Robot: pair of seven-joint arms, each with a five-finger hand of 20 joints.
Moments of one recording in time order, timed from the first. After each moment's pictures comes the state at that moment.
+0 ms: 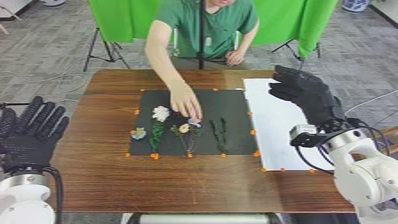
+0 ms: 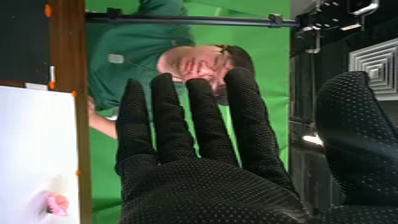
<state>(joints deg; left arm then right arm) 129.2 -57.6 -104.1 -126.9 7.5 21.8 24.8 -106.4 -53.2 92.7 -118.2 -54.2 -1.1 -0.2</state>
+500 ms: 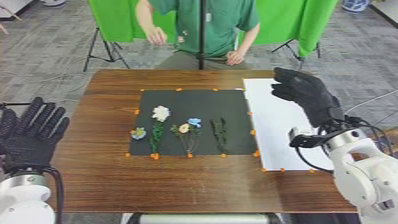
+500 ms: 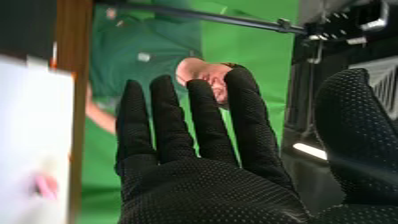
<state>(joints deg) 129.3 -57.7 -104.0 -126.9 7.1 21.8 24.8 -106.4 -53.1 92.7 -118.3 -63.9 0.4 0.2</state>
